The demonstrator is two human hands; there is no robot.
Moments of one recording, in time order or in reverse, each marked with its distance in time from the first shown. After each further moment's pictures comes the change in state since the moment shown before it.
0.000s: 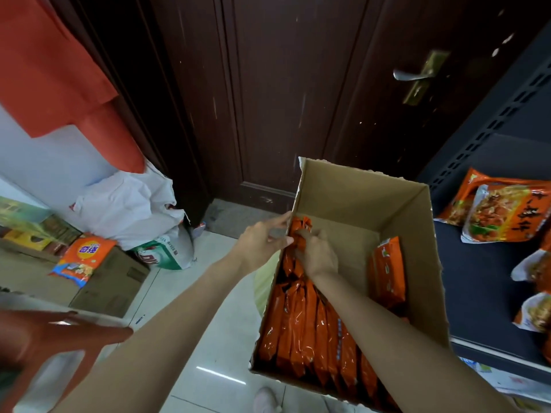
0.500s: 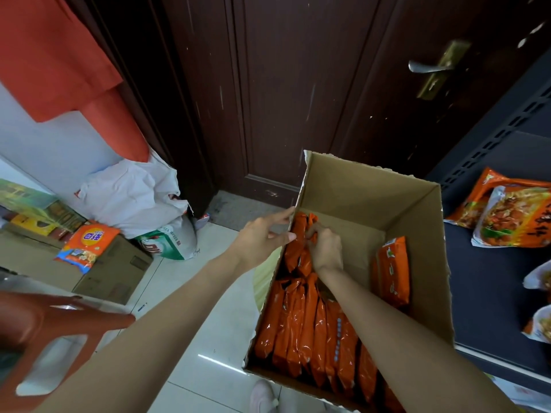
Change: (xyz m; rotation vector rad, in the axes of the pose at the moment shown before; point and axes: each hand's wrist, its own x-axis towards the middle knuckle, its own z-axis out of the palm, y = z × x) left_hand 0.001 0.000 0.005 -0.031 0.023 0.001; right_hand 0.016 0.015 0.003 0.180 0.140 0.034
